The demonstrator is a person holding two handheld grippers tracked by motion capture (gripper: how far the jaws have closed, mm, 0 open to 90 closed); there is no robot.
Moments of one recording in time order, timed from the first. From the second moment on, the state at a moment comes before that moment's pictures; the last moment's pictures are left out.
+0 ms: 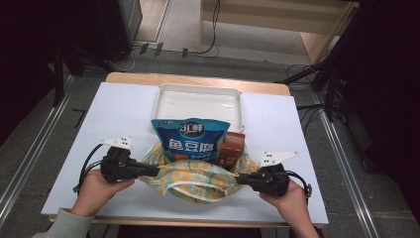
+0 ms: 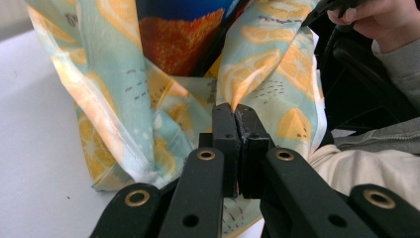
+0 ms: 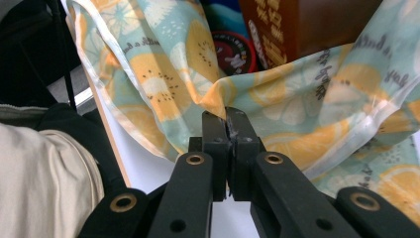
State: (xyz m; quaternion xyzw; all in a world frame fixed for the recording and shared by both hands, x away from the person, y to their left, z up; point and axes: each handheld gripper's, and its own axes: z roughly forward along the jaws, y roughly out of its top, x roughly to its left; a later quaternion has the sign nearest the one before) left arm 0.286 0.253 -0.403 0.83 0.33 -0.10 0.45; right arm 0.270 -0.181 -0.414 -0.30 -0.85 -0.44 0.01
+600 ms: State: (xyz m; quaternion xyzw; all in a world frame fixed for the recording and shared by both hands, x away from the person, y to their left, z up) left arm 0.282 0.250 -0.422 0.83 0.33 -0.10 0.45; right arm 0.274 -0.172 -0.435 -0.30 -0.85 -0.42 0.04
